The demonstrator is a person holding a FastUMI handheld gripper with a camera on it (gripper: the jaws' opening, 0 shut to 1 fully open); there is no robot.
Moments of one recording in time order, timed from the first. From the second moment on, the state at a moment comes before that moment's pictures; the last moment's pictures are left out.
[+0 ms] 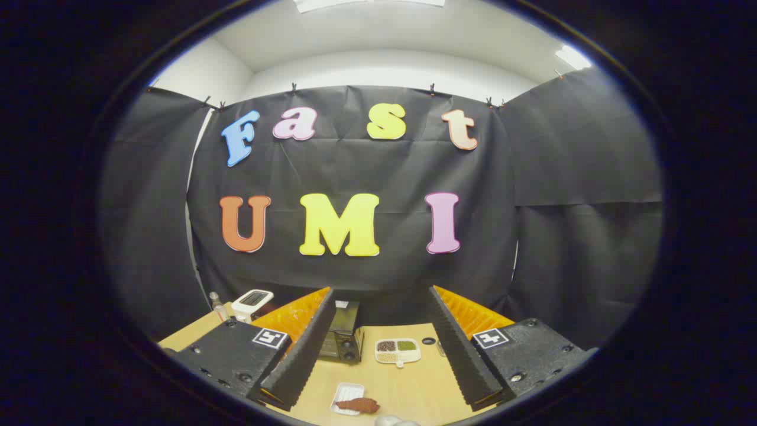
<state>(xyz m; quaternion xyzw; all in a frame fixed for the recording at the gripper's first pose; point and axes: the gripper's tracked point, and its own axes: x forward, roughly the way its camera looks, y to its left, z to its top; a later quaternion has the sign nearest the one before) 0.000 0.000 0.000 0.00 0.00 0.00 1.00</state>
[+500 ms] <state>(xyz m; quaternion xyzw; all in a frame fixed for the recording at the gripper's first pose) 0.005 0.016 -0.004 -0.01 0.01 -0.01 1.00</state>
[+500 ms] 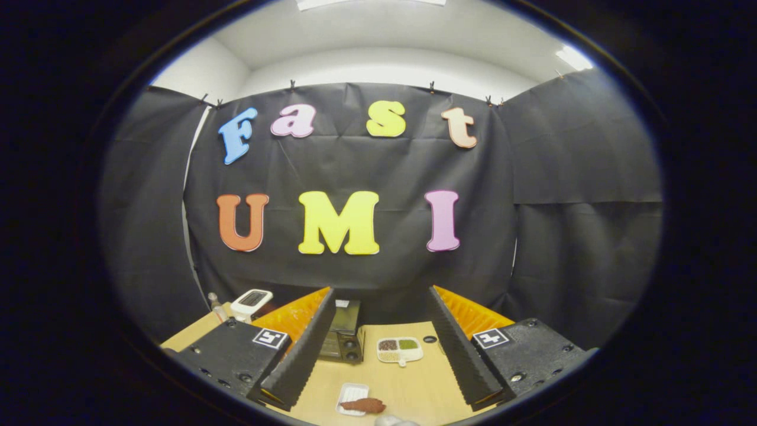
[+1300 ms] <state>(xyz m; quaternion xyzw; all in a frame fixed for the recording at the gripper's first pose) 0.098 0.124 -0.066 0.01 0.04 -0.01 1.00</state>
